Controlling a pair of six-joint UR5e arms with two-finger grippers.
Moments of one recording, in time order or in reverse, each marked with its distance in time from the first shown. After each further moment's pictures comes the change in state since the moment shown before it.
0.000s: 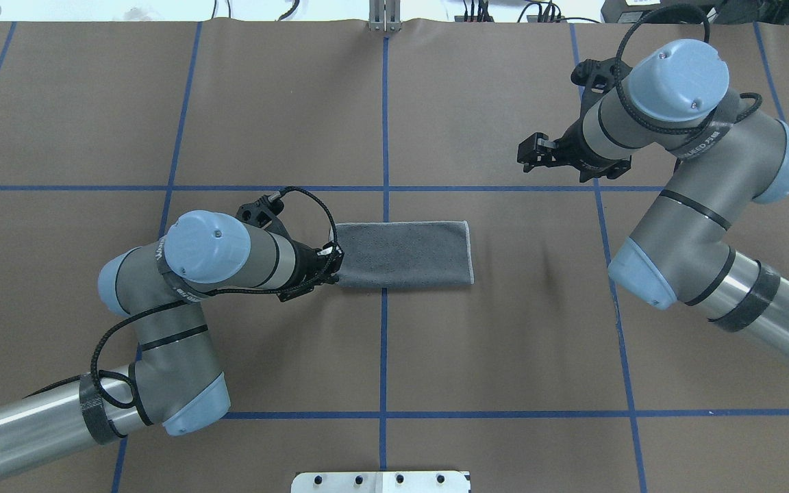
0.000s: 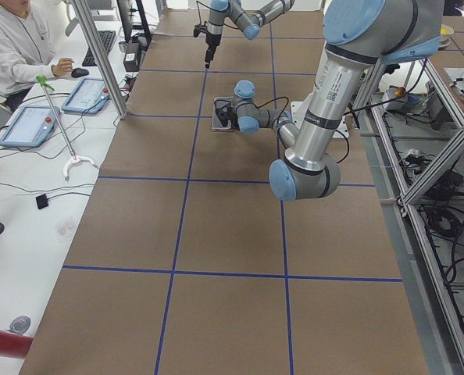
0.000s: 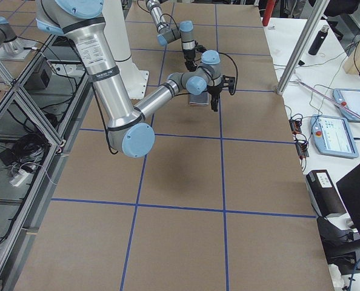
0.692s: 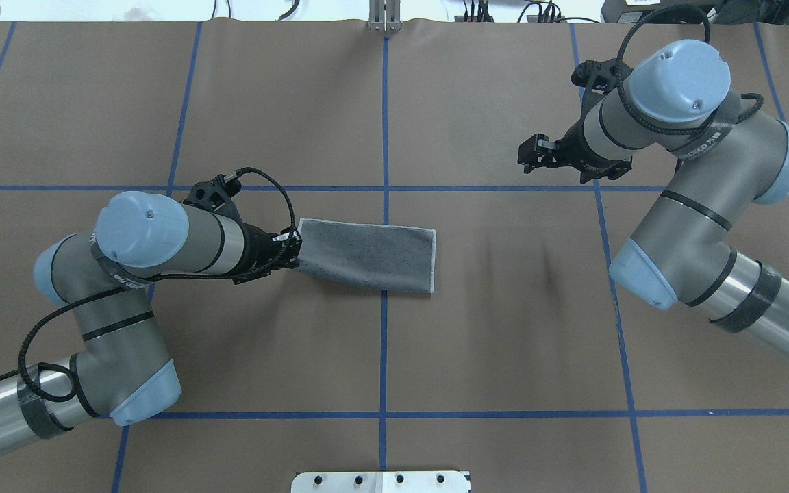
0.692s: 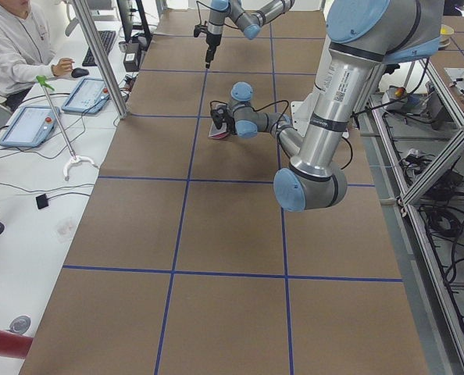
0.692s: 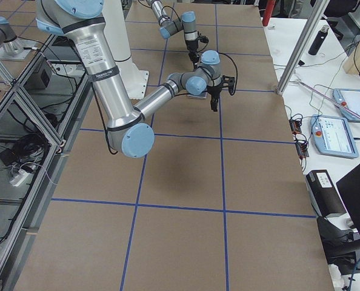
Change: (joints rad) left arm -0.063 0.127 -0.114 0.004 -0.024 0.142; right arm 0.000 -0.002 0.002 0.000 0.004 -0.004
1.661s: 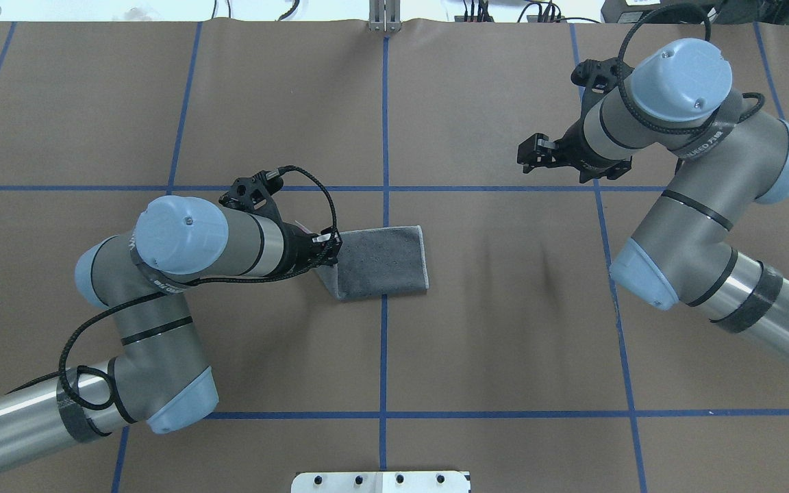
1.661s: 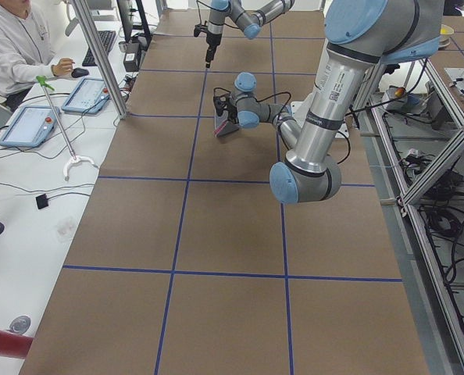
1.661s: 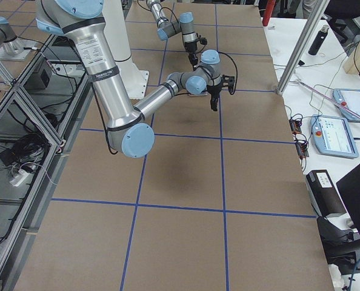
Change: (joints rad) left arm 0.043 -0.132 0.040 0.006 0.057 0.047; right arm 0.001 0.000 0.007 -0.001 0.004 0.000
